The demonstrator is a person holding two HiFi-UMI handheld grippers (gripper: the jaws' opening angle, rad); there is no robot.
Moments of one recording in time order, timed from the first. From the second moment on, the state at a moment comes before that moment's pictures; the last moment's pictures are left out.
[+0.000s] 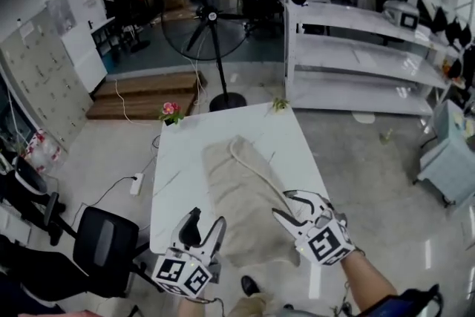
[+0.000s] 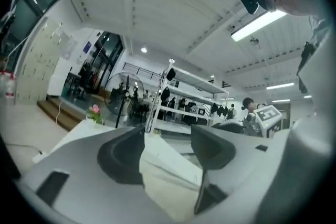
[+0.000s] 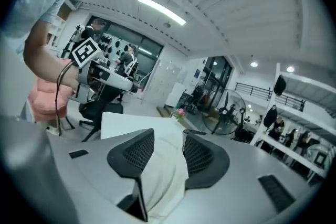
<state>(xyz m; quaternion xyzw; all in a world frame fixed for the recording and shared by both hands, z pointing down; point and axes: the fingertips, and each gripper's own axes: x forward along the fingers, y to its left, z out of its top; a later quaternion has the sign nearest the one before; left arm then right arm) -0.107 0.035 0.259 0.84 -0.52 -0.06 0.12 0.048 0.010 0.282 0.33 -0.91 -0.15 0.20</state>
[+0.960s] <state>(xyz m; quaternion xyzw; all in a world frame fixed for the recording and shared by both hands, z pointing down) -0.167 -0.127 0.354 0.74 -0.65 0.04 0.18 -0.073 -0.273 0.454 0.26 -0.91 -0.05 0.31</state>
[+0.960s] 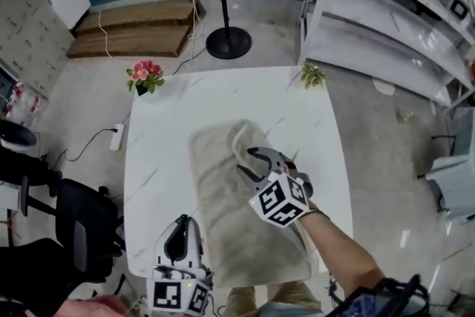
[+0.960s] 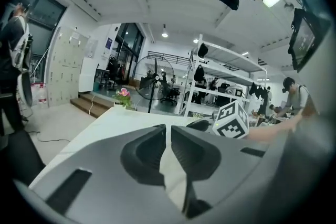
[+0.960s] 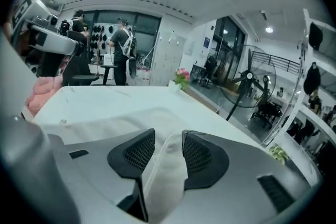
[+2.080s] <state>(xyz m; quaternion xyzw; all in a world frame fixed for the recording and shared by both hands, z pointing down) -0.154 -0.176 0.383 0.75 -0.63 0.07 0.21 -0.057 -0.295 0.501 0.22 -0.92 0.06 0.32</state>
